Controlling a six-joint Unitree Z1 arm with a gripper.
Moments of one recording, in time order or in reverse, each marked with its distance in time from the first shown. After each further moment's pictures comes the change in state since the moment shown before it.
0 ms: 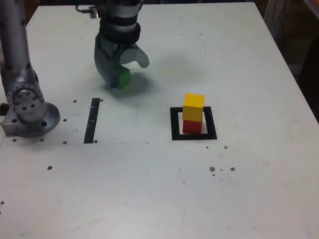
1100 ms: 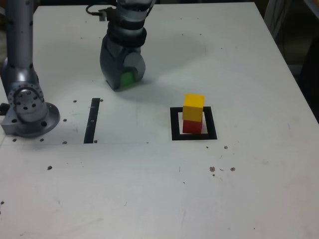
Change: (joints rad) arm 0.028 0.082 -0.046 -0.008 0.010 0.093
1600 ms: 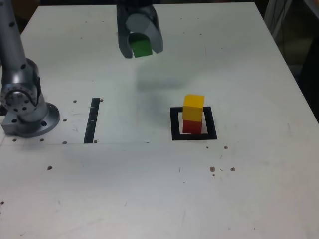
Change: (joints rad) arm -0.328 -0.211 -0.357 0.366 0.019 0.215
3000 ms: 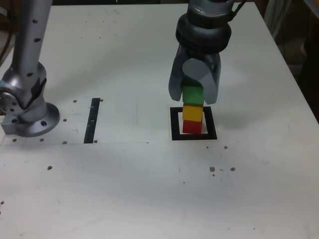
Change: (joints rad) arm -0.315 0.382 -0.372 0.111 -0.079 -0.068
